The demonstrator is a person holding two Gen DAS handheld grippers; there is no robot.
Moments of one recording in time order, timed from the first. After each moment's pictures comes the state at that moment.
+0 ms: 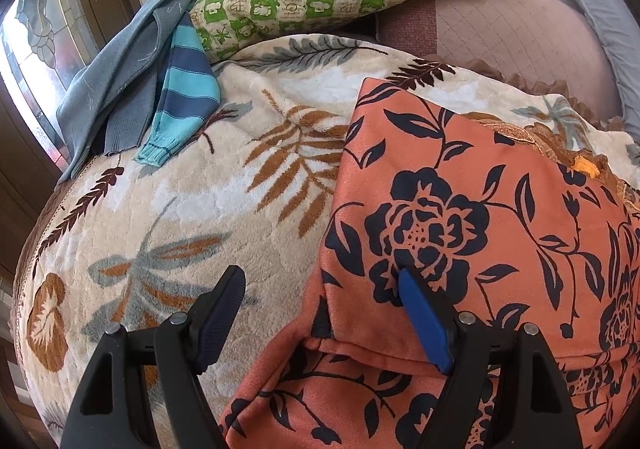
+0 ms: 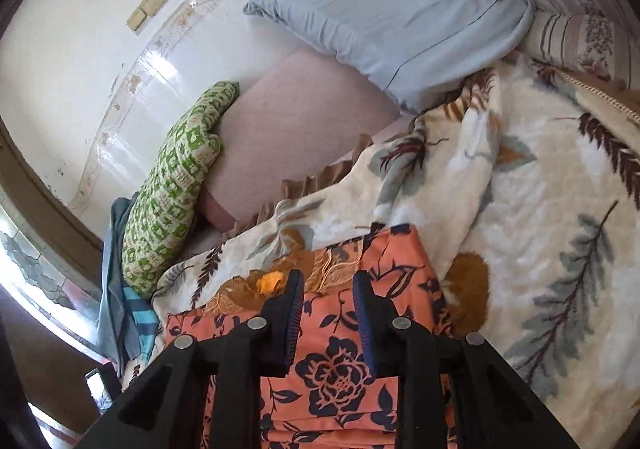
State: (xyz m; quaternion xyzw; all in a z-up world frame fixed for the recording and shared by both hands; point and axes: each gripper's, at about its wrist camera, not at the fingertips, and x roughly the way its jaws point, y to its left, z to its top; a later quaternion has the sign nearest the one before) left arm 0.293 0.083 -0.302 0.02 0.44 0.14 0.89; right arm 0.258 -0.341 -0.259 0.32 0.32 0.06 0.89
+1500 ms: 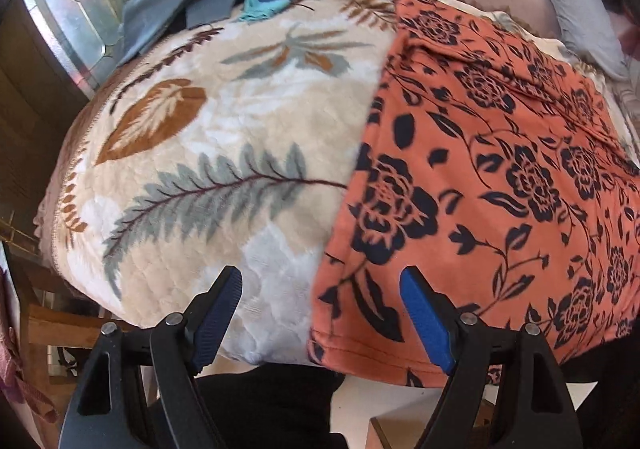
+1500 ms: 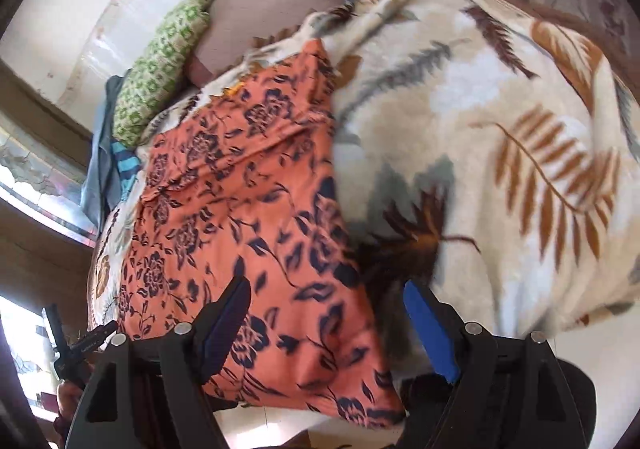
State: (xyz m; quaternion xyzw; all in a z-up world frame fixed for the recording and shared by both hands) left arm 0.026 0.162 -0.289 0.00 0.54 0.07 0.84; right arm 0.016 -0.370 -0.292 0.25 0.50 0.07 0.83
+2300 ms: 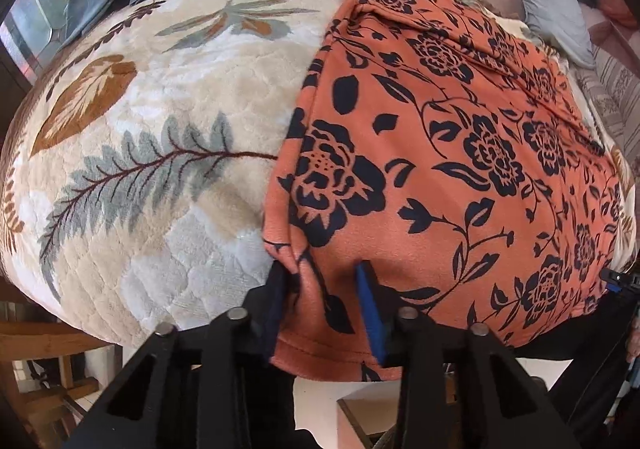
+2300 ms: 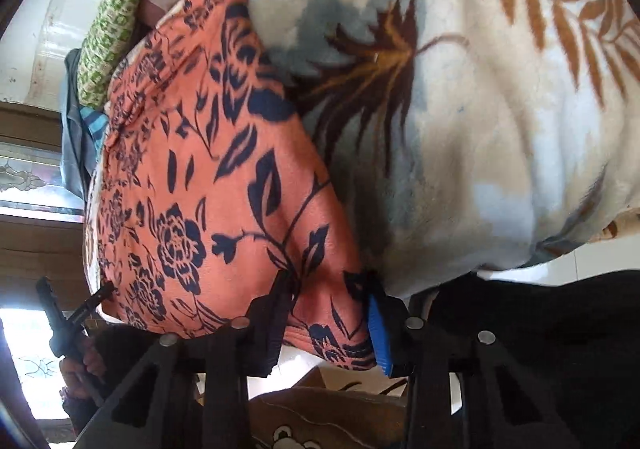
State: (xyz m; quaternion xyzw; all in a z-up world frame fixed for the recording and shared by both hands) left arm 0.039 0.162 -0.308 -0.04 0.57 -0.02 0.82; right arm -0.011 -0.359 -0.371 0.29 0.60 0.07 0.74
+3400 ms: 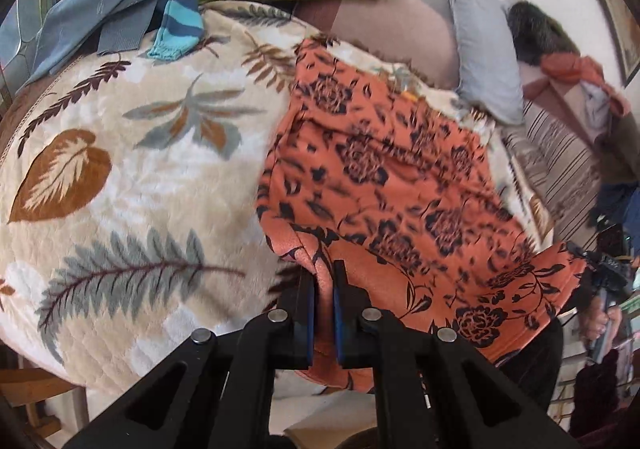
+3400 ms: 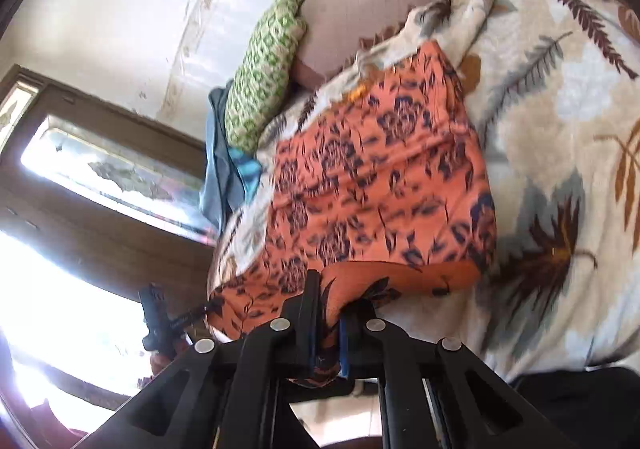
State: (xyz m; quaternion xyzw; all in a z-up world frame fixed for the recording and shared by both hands) left arm 0.069 0.180 -0.215 -0.13 0.50 -0.13 0.85; right arm 0.033 -0.339 -0.241 0.37 0.43 0.25 0.78
